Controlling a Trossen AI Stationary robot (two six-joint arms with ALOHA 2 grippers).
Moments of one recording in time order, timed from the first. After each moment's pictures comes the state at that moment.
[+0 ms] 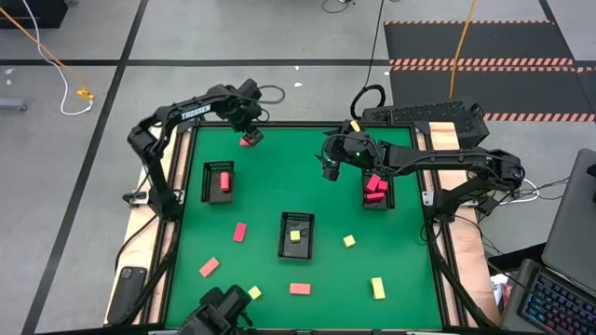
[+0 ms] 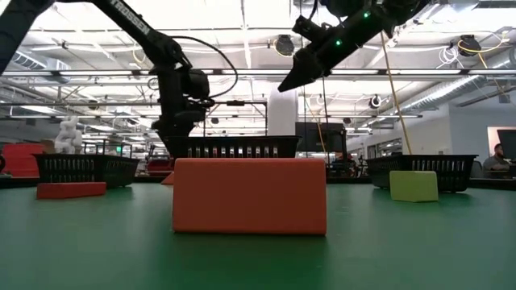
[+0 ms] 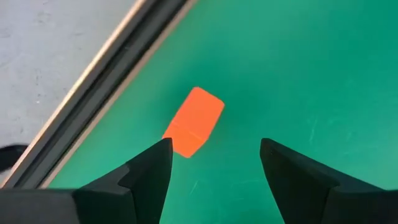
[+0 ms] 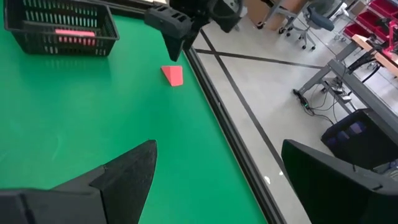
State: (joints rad) left arm 0.85 1.85 1.41 -0.93 0.04 0.14; right arm -0.25 1.40 0.93 0.01 0.34 -0.28
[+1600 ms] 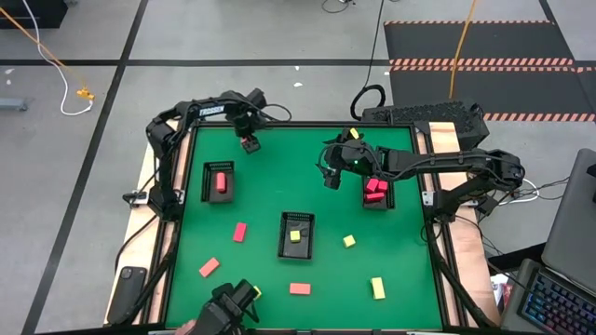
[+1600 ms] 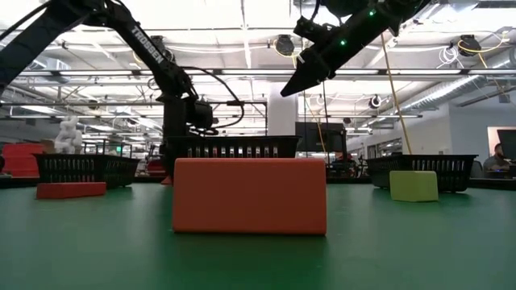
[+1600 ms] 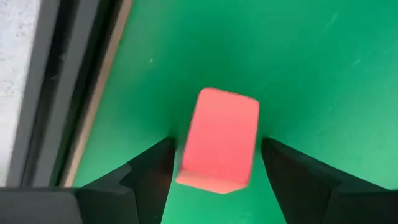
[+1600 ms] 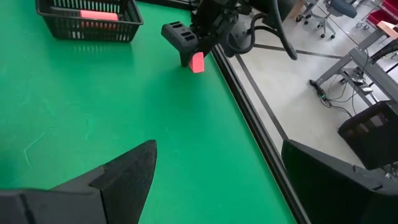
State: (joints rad) left arm 0.87 2.05 1.42 -0.89 0.02 0.42; right arm -0.19 1.40 0.92 -0.06 0.34 -0.22
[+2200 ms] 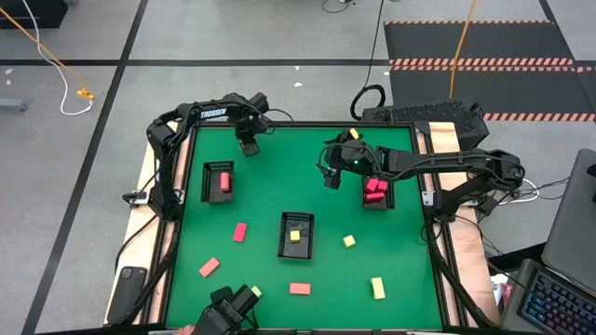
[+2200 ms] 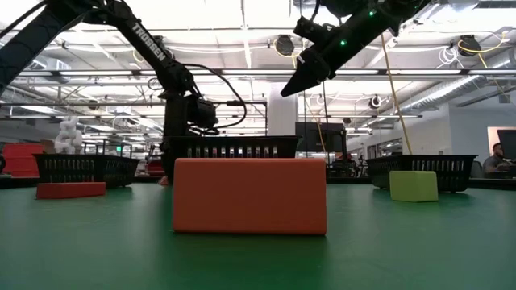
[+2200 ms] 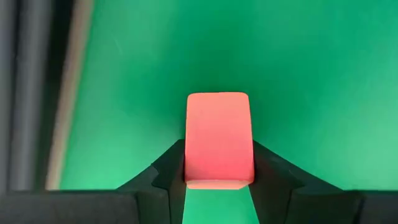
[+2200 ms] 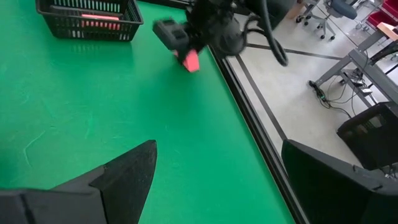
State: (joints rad) left arm 0.84 2.02 1.41 -0.96 -0.03 0.44; right arm -0.19 1.40 0.92 -0.06 0.34 -0.23
